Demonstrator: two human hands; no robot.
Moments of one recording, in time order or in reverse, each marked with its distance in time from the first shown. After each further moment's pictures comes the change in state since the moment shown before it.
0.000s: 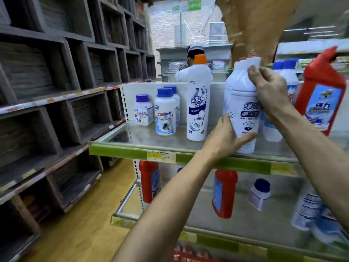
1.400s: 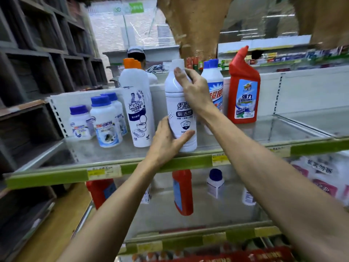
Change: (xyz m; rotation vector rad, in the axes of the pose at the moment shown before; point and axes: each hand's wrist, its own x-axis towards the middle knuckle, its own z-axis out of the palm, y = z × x) left_hand 0.008 -0.020 0.010 -0.096 0.082 0.093; right_hand -0.003 0.005 0.002 -0.007 -0.005 0.015
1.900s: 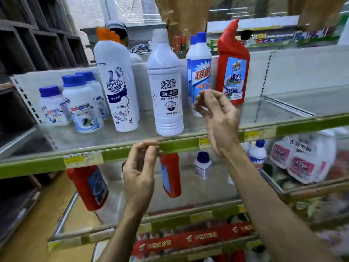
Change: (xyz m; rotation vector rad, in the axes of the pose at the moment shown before) left_hand -0.131 0.020 -0.002 -0.535 0.252 -0.023; right_hand -0.121 0.034 -0.061 0.445 0.196 0.083
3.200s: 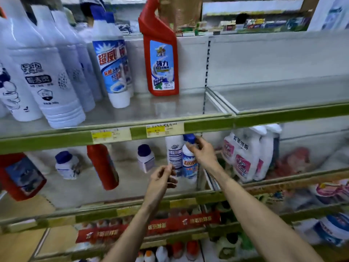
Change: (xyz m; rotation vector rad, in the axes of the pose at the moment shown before) left_hand -0.092 -0.110 0.277 -0.056 -0.165 -0.754; right_hand 0.029 0.073 -0.324 -0.731 -0.175 0.480
